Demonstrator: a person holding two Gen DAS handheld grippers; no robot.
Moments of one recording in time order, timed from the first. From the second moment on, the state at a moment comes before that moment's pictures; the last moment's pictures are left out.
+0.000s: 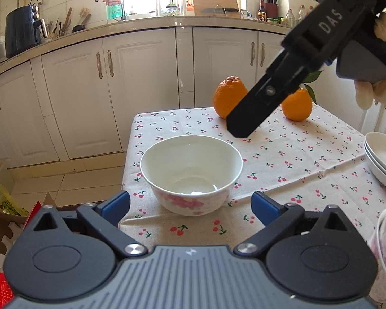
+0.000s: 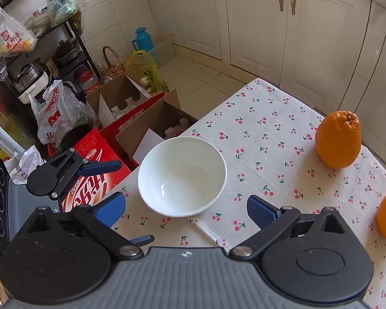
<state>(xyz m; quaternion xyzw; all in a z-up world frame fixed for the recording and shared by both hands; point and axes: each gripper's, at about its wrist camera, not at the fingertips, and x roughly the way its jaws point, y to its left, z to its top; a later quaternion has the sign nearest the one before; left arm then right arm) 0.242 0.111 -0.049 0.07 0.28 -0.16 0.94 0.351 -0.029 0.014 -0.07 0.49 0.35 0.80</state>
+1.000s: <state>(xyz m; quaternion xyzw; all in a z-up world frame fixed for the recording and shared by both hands) 0.274 0.101 -0.064 0.07 0.29 -0.17 0.94 0.405 -0.006 -0.038 -0.03 0.54 0.36 0.76</state>
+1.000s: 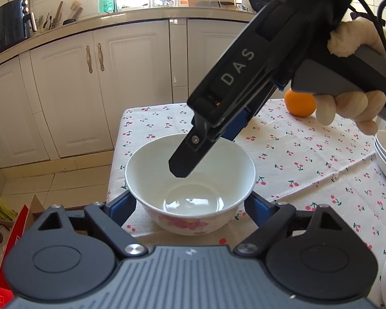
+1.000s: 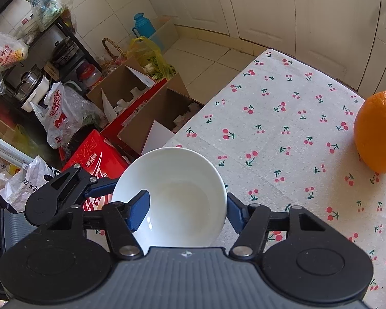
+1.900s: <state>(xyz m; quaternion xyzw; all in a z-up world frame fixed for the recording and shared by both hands) 0.228 0.091 -0.030 0.08 0.29 -0.18 0.94 0.352 -0.024 -0.005 -0.02 0.53 0.38 0.76</state>
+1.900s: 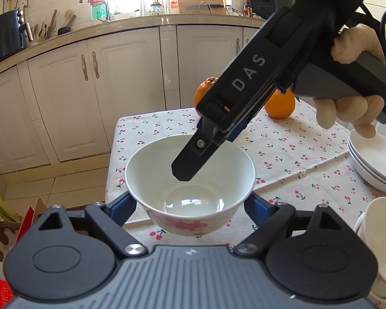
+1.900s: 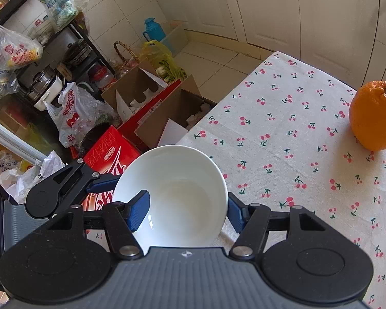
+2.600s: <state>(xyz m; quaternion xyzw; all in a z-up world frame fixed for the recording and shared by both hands) 0.138 0.066 0.009 0.08 0.28 -0.20 0.94 0.248 -0.056 0.037 -0.03 0.49 0.39 0.78</state>
